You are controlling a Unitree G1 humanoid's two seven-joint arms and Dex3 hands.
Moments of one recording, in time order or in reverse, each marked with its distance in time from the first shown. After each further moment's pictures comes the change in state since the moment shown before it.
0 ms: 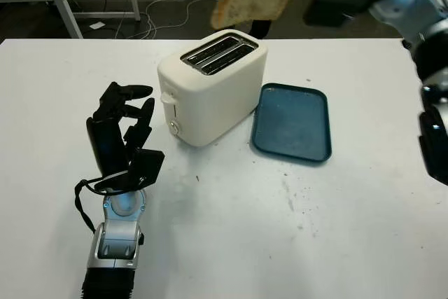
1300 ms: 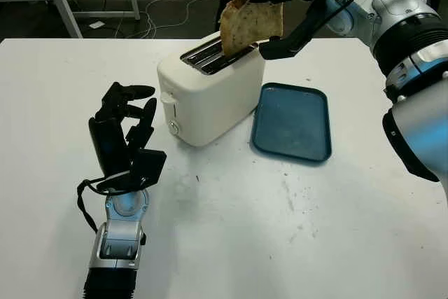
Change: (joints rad) left arm 0.000 -0.005 -0.008 0.000 0.000 0.000 0.001; right arm -0.040 0.054 0.383 0.088 -0.297 0.154 -0.276
